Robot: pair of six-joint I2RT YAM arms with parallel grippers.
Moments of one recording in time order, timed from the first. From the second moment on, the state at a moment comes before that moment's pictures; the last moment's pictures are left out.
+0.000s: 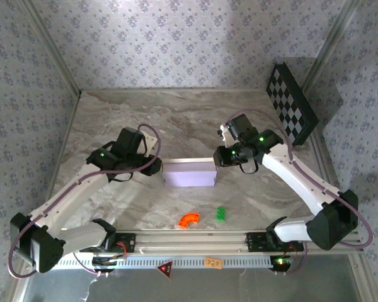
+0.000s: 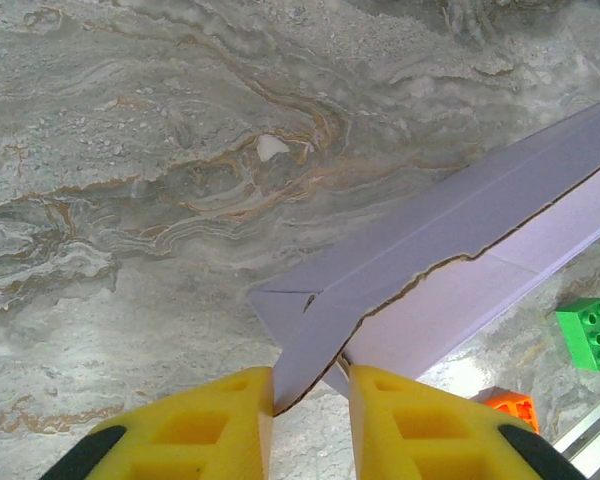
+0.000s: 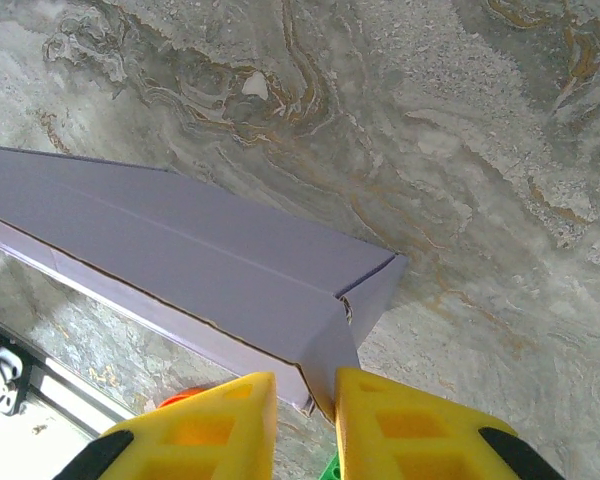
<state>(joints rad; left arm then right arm) -0.57 1.12 0.97 -0.77 0.20 -0.19 0.57 1.32 1.21 -0.95 -0.24 0.33</state>
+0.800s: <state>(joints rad) -0.57 1.14 0.97 -0.77 0.20 -0.20 0.59 1.33 1.21 -0.95 -0.23 0.33</state>
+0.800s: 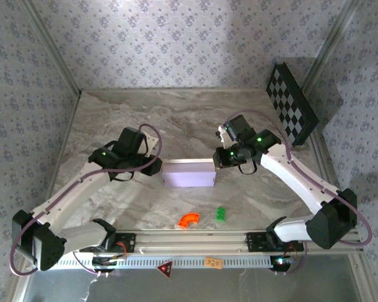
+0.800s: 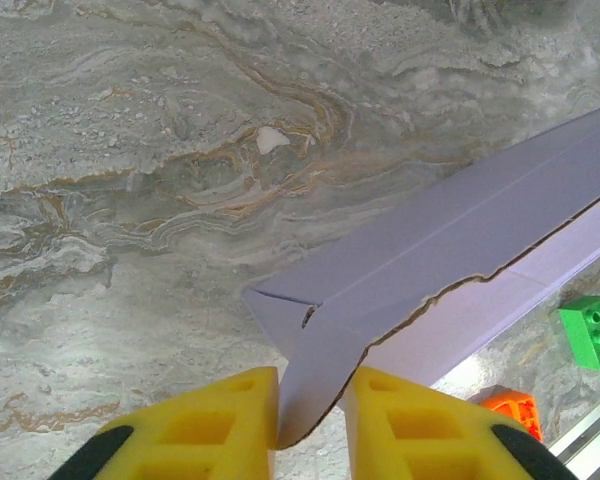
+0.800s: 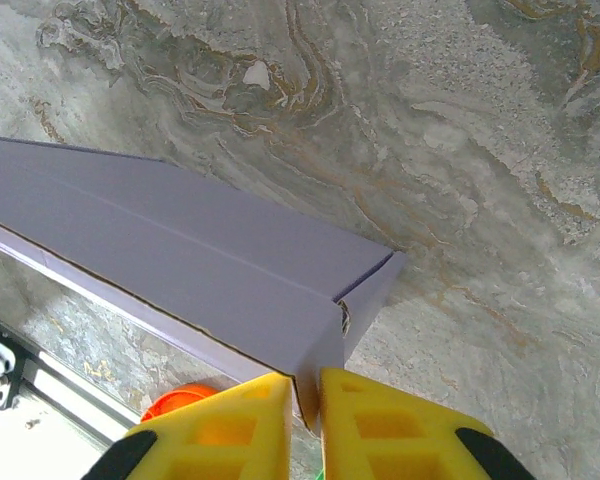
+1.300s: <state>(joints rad) -0.57 1.14 0.97 -0.77 0.24 -0.24 0.62 1.33 1.22 -0.96 -0.20 0.36</state>
